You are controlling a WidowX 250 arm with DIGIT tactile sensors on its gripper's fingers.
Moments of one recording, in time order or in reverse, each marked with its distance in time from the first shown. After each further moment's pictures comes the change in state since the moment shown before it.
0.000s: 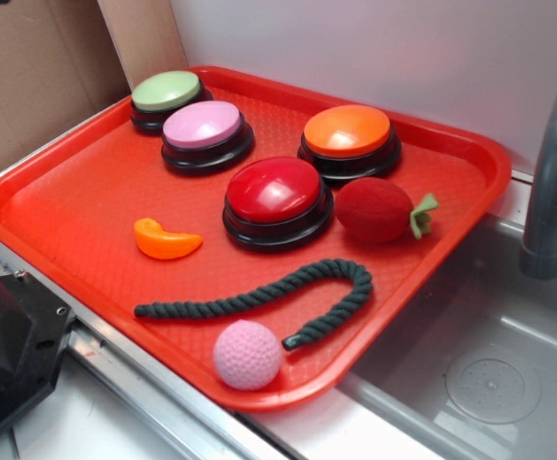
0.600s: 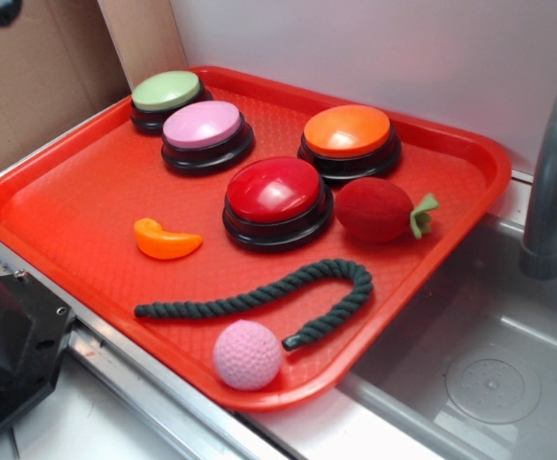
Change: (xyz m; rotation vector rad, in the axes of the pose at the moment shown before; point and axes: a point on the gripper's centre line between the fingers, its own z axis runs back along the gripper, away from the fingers) arm 0.004 -0.007 -0.019 0.007 0.014 -0.184
